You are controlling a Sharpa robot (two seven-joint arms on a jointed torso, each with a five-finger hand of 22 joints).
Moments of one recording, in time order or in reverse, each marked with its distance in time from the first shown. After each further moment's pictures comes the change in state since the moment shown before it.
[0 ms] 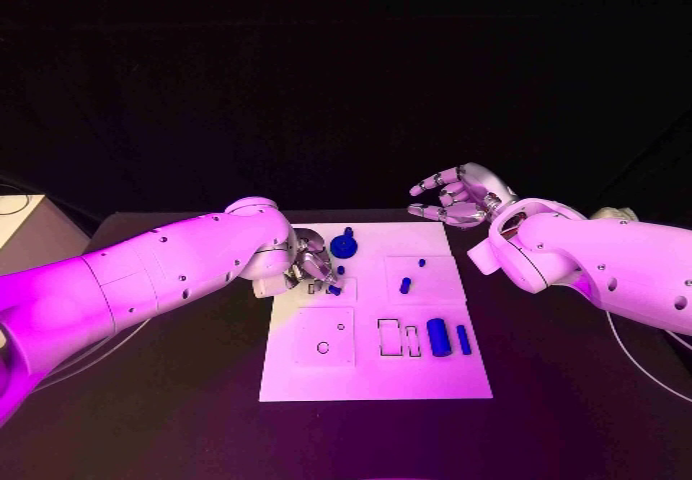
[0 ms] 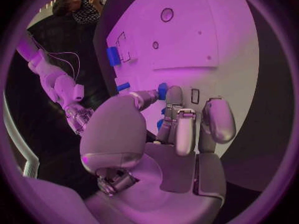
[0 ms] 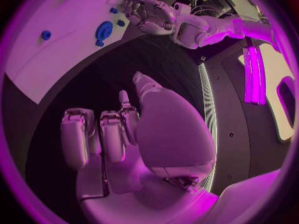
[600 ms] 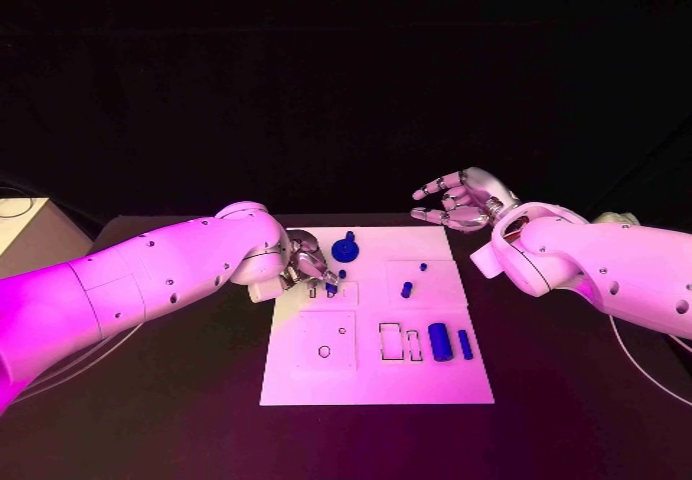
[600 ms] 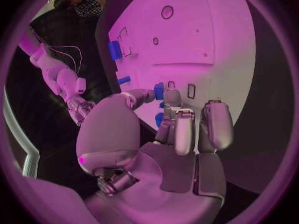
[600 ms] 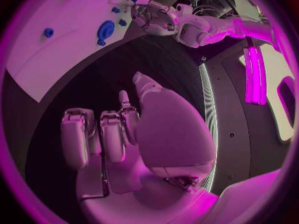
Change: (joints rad) left arm 0.000 -0.047 0.004 0.040 0.035 -0.072 0.007; left_hand -0.090 -0.047 -0.021 -0.021 0.363 0.083 -0.028 0.009 0.058 0.128 -0.027 0.078 0.109 0.000 -0.025 -0.005 0.000 0.000 0.030 -0.023 0.034 0.059; right arm 0.000 -0.001 0.000 -0.011 -0.001 0.007 0.000; right_hand 0.000 0.000 0.003 0.003 -0.004 0.000 0.000 0.000 0.000 0.000 0.000 0.000 0.000 0.000 0.000 0.000 0.001 0.000 0.000 0.000 0.000 0.000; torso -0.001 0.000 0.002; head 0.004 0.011
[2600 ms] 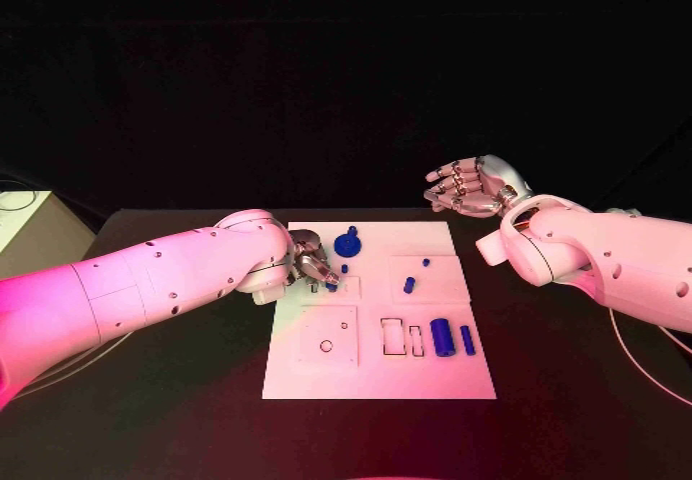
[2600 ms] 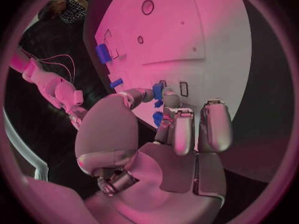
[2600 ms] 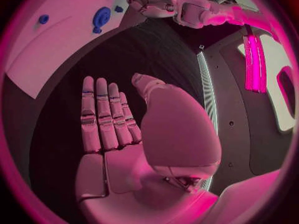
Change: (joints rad) left arm -0.008 -0.014 -0.038 0.053 -0.130 -0.099 0.009; left_hand -0.017 -0.017 -0.003 -0.003 0.067 0.025 -0.011 0.000 0.054 0.040 -0.006 0.035 0.068 0.000 -0.007 -0.008 0.000 0.000 0.007 -0.007 0.005 0.012; right arm -0.004 0.022 -0.001 -0.078 0.152 -0.004 0.122; right_hand -0.050 -0.071 0.216 -0.040 0.004 -0.090 0.037 0.096 0.004 -0.423 0.073 -1.099 -1.121 -0.408 0.103 -1.344 -0.820 0.148 -0.405 0.109 -1.406 -1.042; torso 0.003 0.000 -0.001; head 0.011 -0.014
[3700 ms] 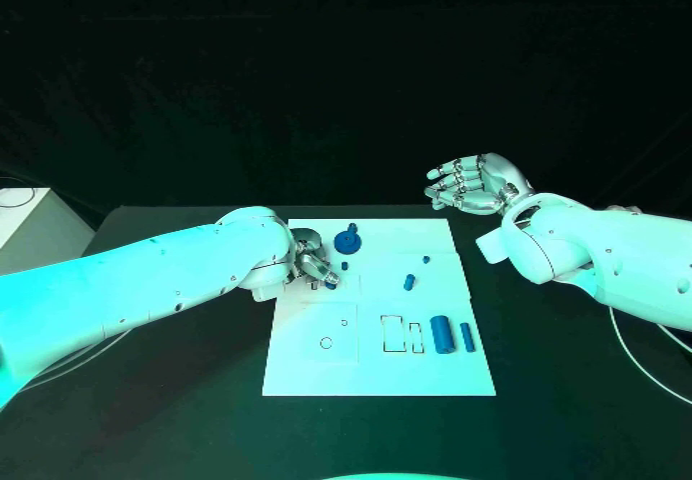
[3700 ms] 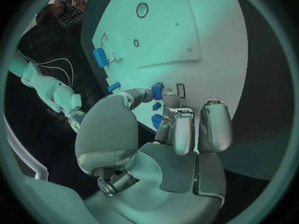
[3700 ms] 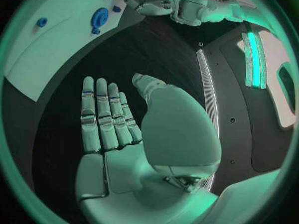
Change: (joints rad) left arm 0.004 0.012 -0.011 -0.016 -0.023 0.027 -0.001; left_hand 0.000 0.000 0.000 0.000 0.001 0.000 0.000 -0.001 0.005 0.007 0.000 0.000 -0.003 0.000 0.000 0.000 0.000 0.000 0.000 0.000 0.000 0.001; right arm -0.004 0.000 0.000 -0.005 0.032 0.013 0.013; right_hand -0.009 0.001 0.000 -0.005 0.000 0.000 0.000 0.000 -0.004 0.004 0.003 -0.009 -0.024 0.001 0.001 -0.016 -0.014 0.000 0.000 0.000 0.000 -0.027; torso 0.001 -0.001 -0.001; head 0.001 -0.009
